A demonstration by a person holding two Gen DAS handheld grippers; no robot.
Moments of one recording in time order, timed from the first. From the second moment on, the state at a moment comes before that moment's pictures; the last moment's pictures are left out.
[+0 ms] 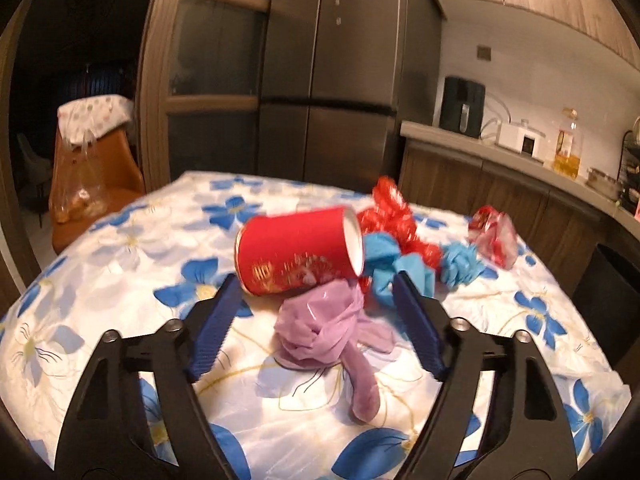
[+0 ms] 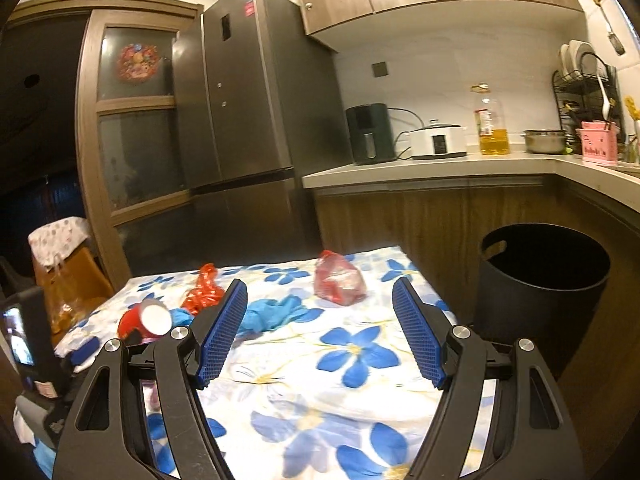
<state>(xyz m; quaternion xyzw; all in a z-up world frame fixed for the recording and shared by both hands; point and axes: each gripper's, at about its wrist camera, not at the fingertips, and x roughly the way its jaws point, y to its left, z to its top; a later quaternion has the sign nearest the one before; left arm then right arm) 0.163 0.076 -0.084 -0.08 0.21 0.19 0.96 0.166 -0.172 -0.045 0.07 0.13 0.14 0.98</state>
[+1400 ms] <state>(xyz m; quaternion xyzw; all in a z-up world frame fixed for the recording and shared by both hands) 0.070 0.155 -0.055 -0.17 0.20 0.11 0.96 0.183 -0.019 -0.090 0.03 0.23 0.27 0.93</state>
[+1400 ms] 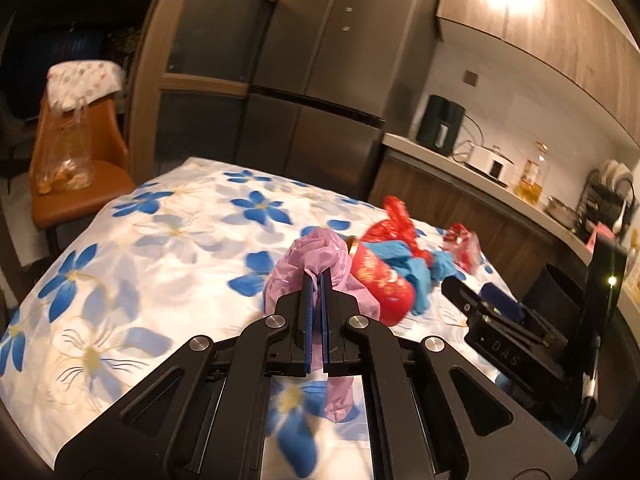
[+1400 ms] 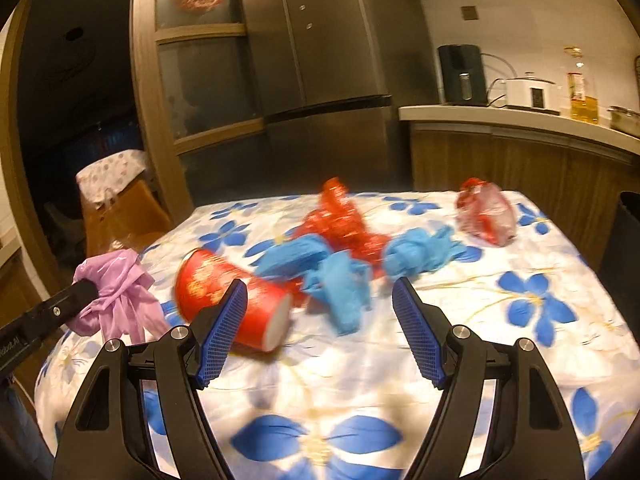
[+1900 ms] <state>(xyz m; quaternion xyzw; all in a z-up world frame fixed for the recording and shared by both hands) 0.048 0.193 -0.053 -0.16 0.19 0.17 0.95 0.185 0.044 -0.095 0.04 0.26 0.29 0.92</state>
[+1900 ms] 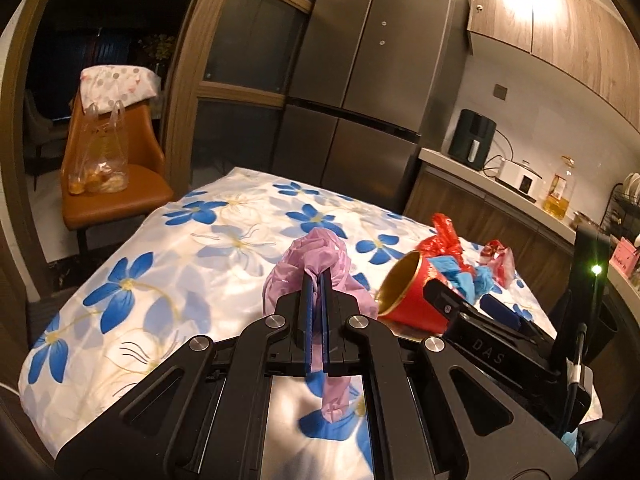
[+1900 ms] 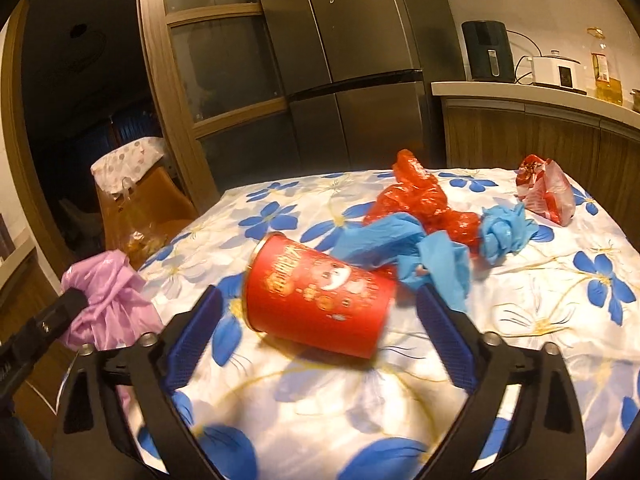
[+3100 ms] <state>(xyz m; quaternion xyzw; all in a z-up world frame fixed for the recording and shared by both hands) 0.060 0.178 -0.055 -0.15 0.20 0.14 0.96 0.198 0.015 -0.091 0.07 0.28 0.23 0.93</state>
